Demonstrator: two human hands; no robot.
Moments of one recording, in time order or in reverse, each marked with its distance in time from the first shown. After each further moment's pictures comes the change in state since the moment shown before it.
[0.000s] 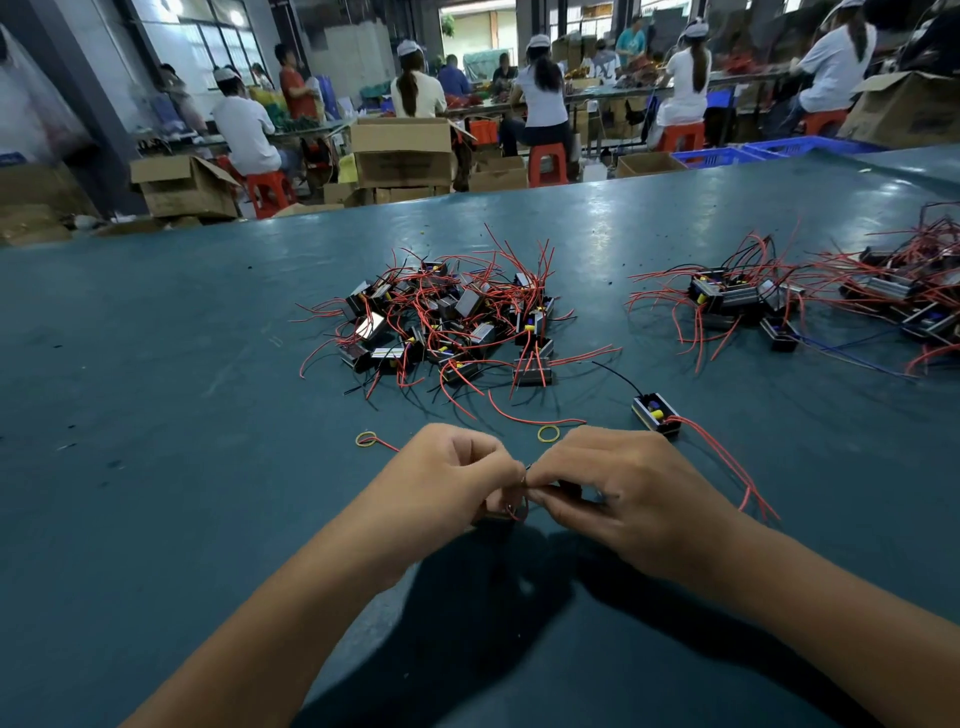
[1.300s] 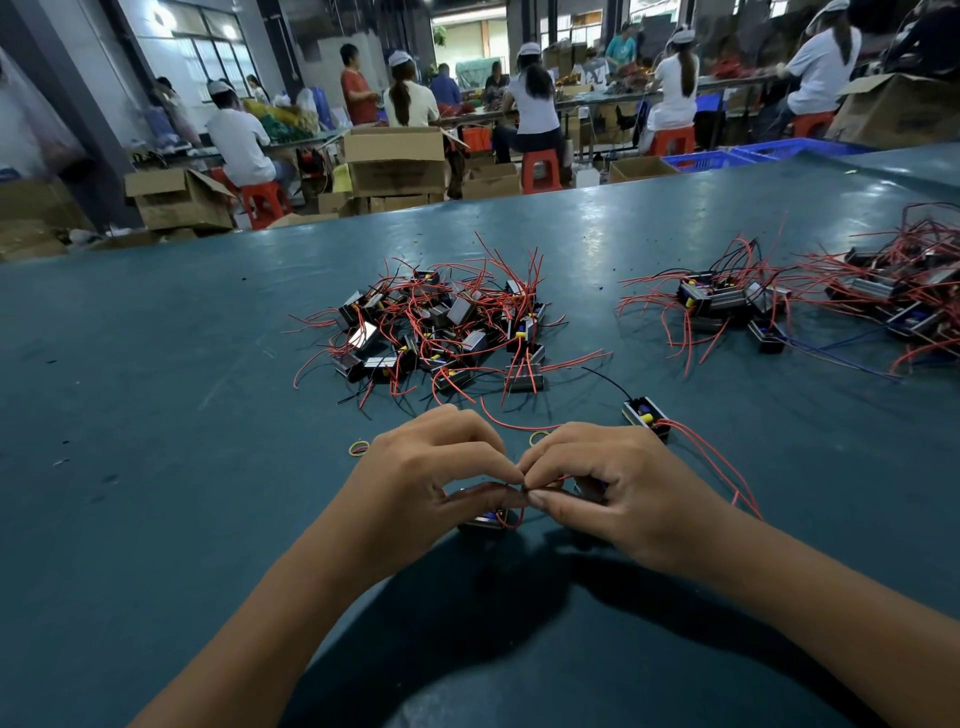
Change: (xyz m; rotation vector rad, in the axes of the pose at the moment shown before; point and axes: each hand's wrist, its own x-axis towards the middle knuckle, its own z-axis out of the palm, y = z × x) left_hand 0.010 -0.017 -0.019 0.579 0.153 0.856; right_hand 0.000 0.007 -0.004 0.182 0.000 0.098
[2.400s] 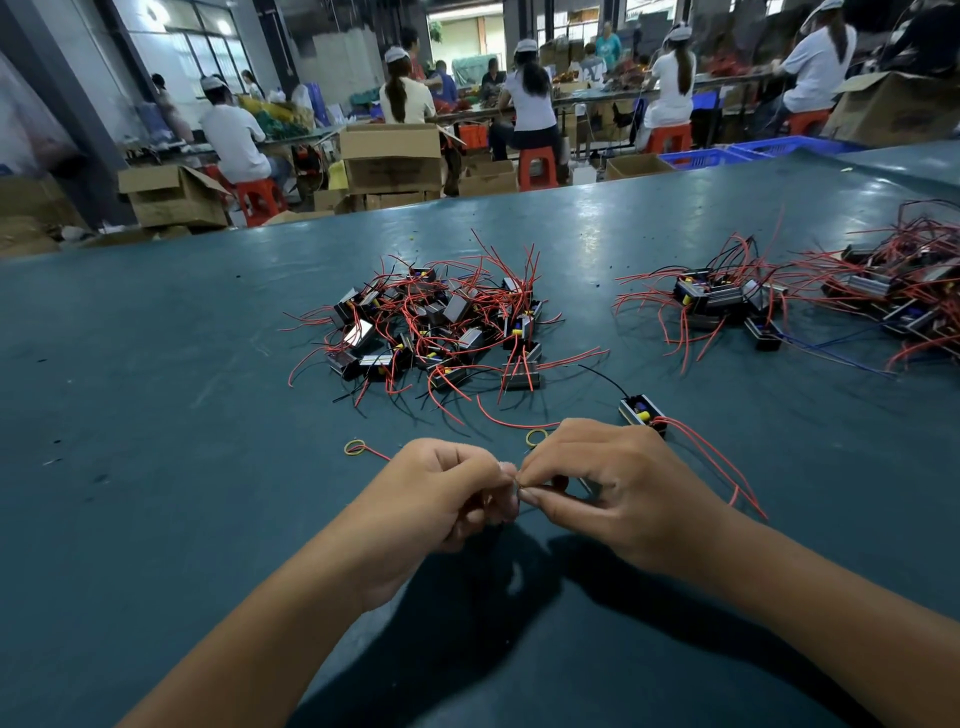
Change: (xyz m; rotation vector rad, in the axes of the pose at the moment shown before) left_hand 0.005 0.022 0.011 -0.776 -0.137 -0.909; right_hand -0.001 0.000 0.001 -0.076 0.043 -0.067
